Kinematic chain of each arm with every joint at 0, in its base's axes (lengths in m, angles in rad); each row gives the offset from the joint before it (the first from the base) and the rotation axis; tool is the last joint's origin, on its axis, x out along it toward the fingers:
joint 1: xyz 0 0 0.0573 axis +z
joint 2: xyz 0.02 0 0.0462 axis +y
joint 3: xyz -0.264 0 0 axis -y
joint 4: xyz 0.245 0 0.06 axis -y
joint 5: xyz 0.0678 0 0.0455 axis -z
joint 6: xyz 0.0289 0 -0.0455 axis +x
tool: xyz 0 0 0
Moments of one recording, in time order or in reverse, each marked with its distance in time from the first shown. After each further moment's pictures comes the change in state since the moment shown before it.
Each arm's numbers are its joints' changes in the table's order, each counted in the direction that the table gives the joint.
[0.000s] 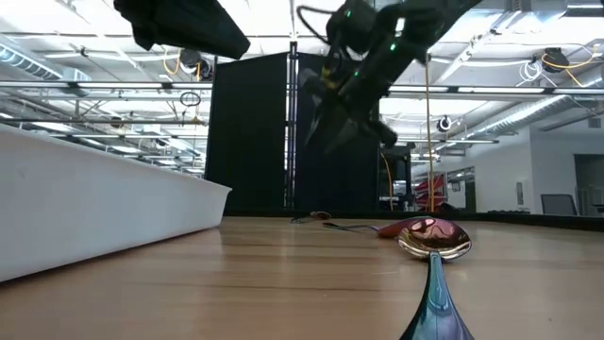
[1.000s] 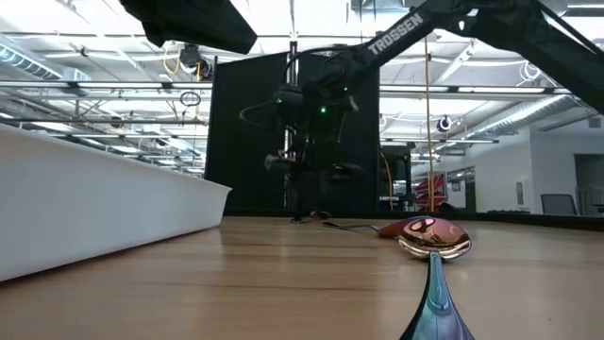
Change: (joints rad) left arm 0.011 0.000 0.000 0.062 0.085 0.112; right arm -0.164 0.550 0.607 -0.506 -0.039 -0.026
